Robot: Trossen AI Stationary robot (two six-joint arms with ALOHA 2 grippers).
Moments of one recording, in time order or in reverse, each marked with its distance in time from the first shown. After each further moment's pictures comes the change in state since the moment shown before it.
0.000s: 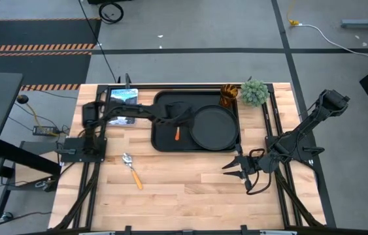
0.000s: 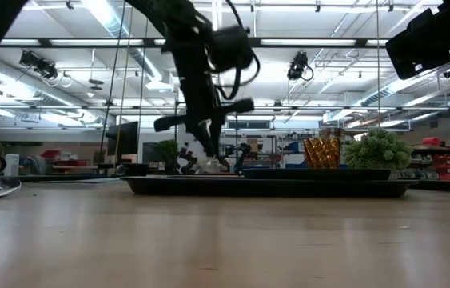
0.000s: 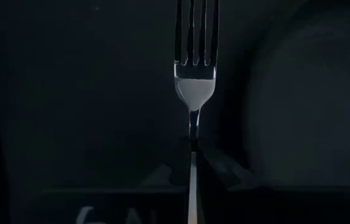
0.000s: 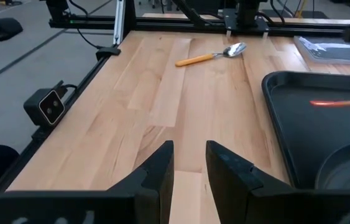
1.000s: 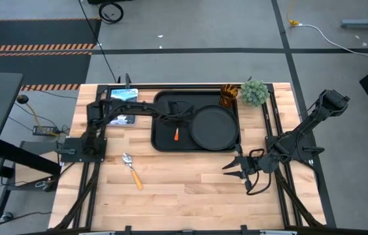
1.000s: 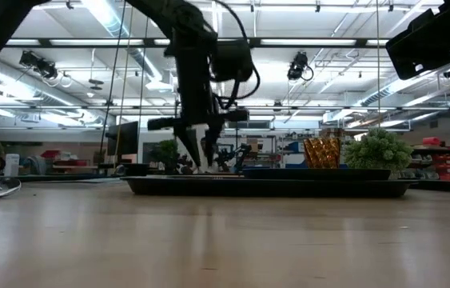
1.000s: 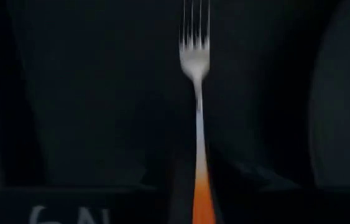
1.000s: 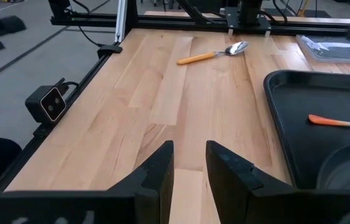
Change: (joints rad) left arm 0.025 0.069 0.073 -0.161 0.102 0.045; right arm 0.000 0.000 0.000 -0.006 -0.008 -0.003
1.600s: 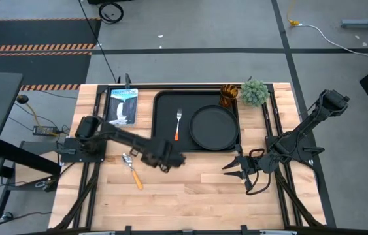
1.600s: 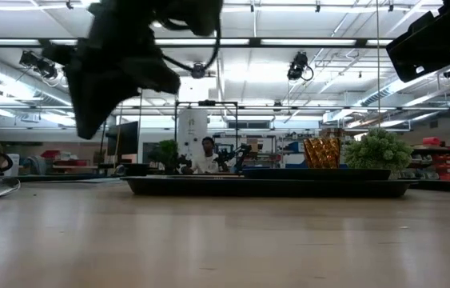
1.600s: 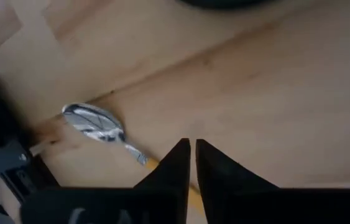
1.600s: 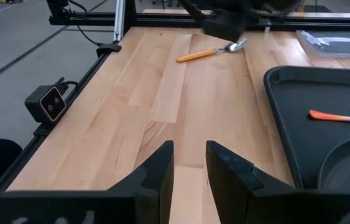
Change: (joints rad) left arm -0.423 -0.075 0.000 -0.568 0.217 -0.199; right arm 0.000 0.000 0.000 -0.010 0.000 0.023
